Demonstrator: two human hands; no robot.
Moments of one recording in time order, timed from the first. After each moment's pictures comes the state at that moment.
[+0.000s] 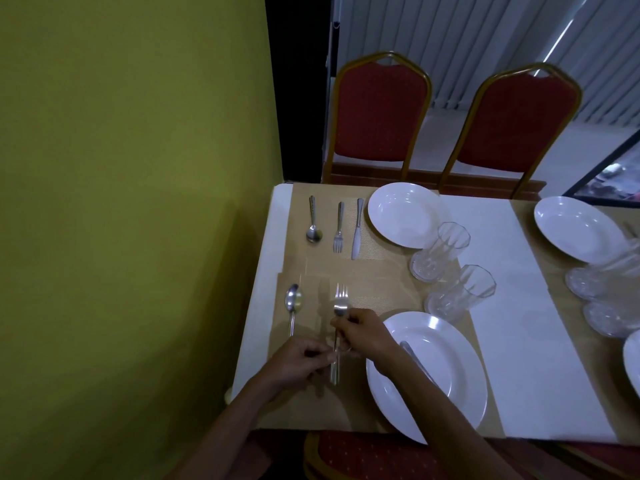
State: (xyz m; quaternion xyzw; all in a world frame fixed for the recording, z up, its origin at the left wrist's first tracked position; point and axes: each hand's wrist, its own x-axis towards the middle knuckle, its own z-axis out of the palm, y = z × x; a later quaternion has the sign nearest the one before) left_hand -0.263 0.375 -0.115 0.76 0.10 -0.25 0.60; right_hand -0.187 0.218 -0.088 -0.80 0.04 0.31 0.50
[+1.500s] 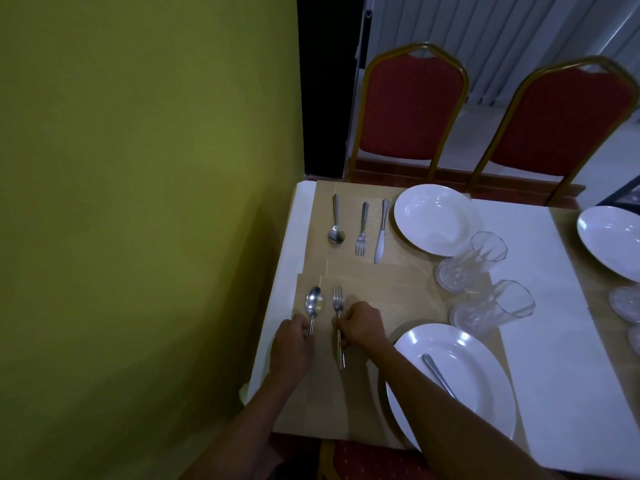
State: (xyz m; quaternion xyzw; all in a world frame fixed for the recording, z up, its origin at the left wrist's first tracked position) left_hand -0.244 0.396 -0.174 0.91 0.24 0.00 0.35; right_hand -0.143 0.265 -0.176 -0.90 -0.02 0.29 0.32
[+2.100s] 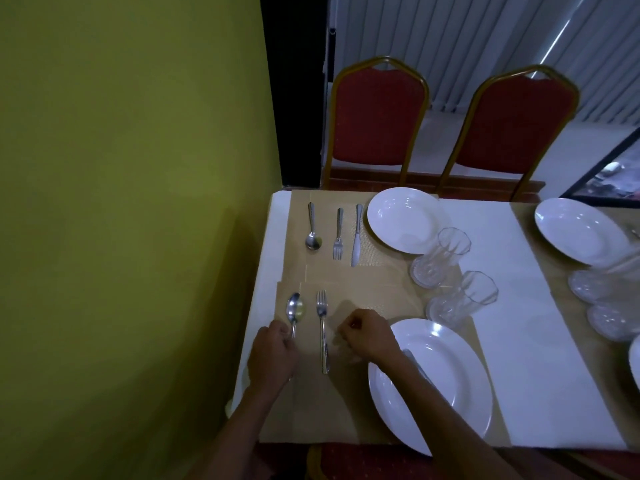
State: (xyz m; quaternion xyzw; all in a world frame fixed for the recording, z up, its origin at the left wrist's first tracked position) left_hand -0.247 0.392 -0.154 0.91 0.26 0.01 0.32; right_hand -0.168 0.217 -0.108 -0.90 -0.01 0.26 0.36
